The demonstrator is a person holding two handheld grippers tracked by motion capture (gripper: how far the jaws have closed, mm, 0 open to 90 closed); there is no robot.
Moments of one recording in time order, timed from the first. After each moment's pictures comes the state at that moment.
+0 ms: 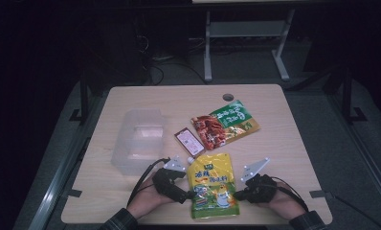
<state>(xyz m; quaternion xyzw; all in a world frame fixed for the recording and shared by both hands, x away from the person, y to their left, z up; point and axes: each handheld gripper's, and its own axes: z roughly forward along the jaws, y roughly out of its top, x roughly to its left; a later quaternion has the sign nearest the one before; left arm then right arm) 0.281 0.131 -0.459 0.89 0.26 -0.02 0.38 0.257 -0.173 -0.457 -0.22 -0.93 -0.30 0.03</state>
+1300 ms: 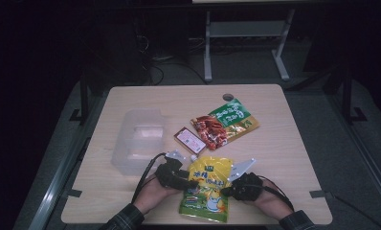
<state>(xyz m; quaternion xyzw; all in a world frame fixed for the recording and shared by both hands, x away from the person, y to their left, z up) 0.301 0.128 -0.459 0.86 0.35 -0.06 0.36 0.263 -0.141 -0.457 -0.19 -0.93 -0.32 -0.01</state>
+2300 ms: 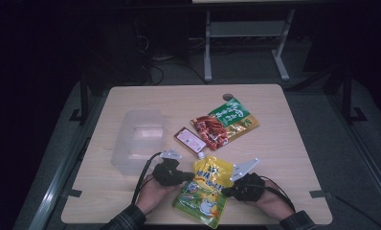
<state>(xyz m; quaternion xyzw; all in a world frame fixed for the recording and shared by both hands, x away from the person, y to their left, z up) 0.296 0.135 -0.448 0.84 0.34 -0.04 0.42 0.260 -0.147 -0.451 -0.21 -0.92 -0.34 0.00</state>
